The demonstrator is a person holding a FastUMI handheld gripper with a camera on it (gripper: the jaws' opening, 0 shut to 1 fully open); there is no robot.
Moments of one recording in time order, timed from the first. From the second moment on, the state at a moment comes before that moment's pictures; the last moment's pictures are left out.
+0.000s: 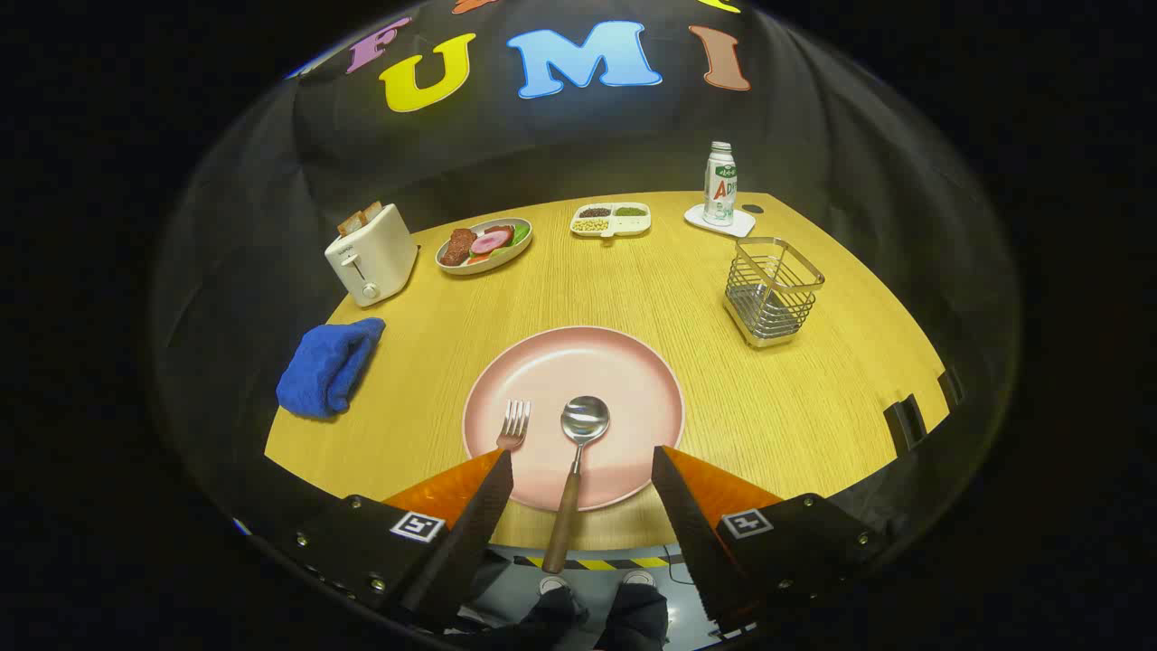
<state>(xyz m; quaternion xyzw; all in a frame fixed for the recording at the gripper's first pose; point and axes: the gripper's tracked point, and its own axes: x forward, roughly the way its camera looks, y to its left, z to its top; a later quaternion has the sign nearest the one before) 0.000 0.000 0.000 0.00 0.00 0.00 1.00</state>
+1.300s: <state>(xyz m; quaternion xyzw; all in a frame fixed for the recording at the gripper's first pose) -0.003 -0.003 -0.027 0.02 0.04 -0.01 1.00</state>
